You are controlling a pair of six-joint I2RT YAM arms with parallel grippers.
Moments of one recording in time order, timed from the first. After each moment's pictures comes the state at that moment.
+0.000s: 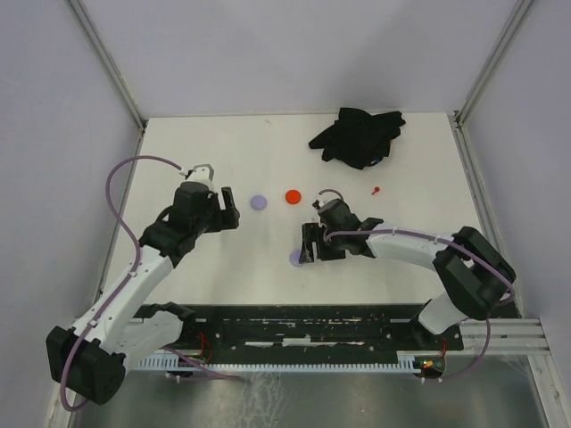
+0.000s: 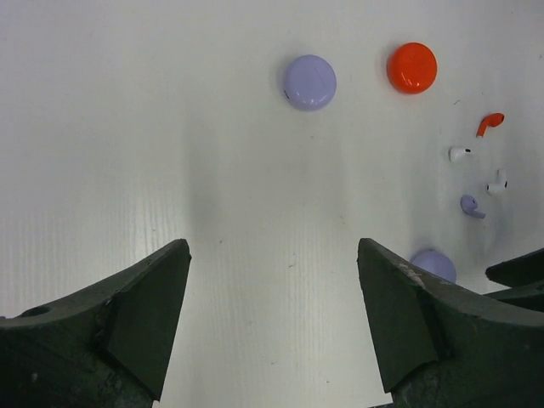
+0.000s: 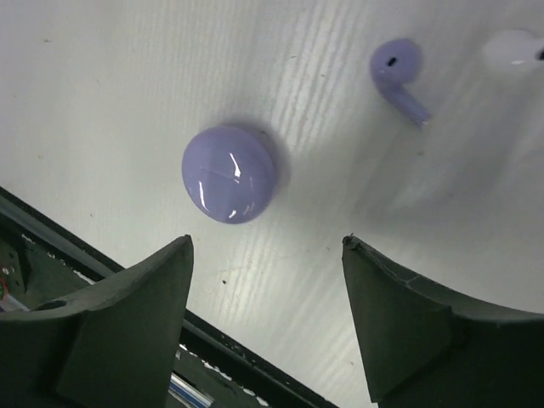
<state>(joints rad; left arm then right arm) -0.39 0.97 0.81 -0.50 -0.14 -0.39 0.77 1.58 0.80 -0.18 -0.20 0.63</state>
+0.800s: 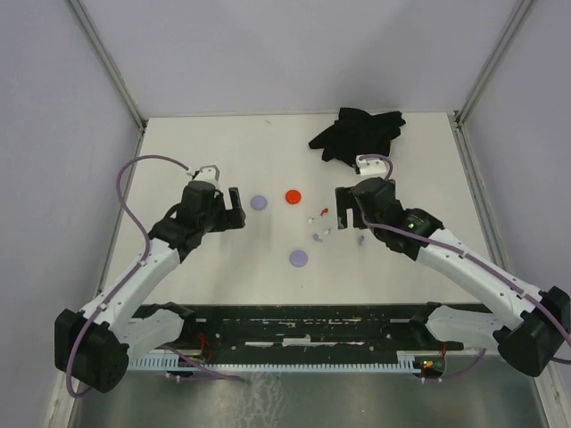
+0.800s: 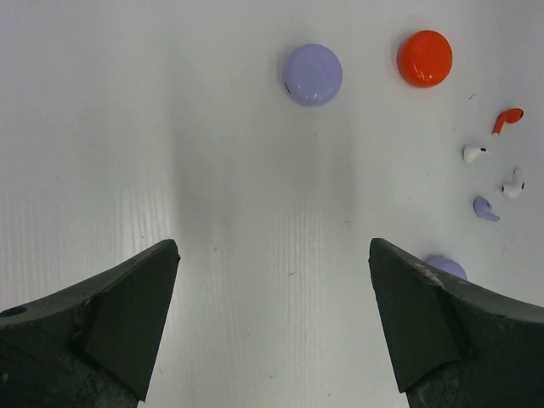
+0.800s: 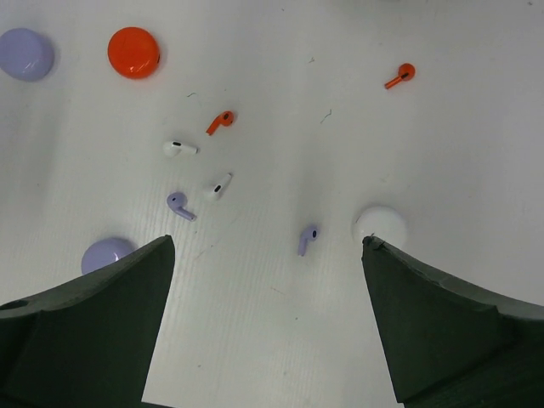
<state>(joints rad) -0.39 1.00 0.76 -0.45 -0.15 -0.39 0.72 1.14 0.98 -0.55 0.43 0.38</state>
